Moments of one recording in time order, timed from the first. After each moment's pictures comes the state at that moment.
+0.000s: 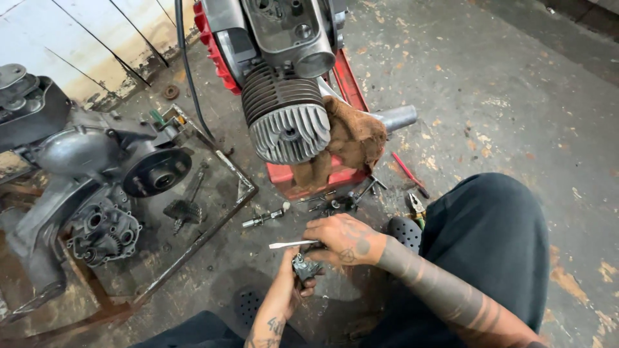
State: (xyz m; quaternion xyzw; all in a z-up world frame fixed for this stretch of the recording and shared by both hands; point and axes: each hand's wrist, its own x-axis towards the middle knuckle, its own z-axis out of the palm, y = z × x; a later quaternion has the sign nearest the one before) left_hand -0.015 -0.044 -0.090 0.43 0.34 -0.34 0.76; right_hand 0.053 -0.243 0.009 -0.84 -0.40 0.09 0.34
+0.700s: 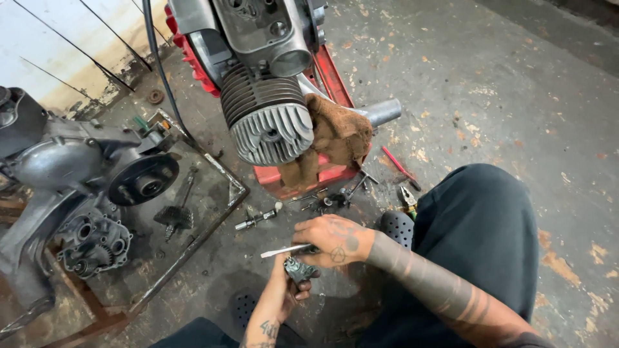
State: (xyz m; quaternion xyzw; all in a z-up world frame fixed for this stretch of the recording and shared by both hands) left_hand -0.022 -0.039 -0.107 0.42 0.34 -0.35 0.77; right_hand 0.050 -0.246 -0.007 -0.84 -0.41 0.10 0.32
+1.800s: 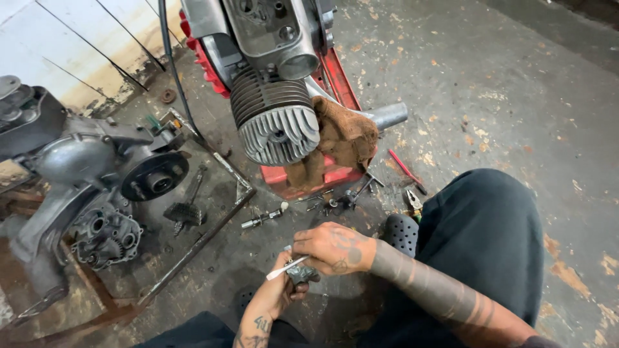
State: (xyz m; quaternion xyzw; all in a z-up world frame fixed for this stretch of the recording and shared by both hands) left_hand -0.018 -0.022 -0.103 0.44 0.26 -0.39 0.77; right_hand 0.044 -0.243 0.011 -0.77 -0.49 0.05 0.40
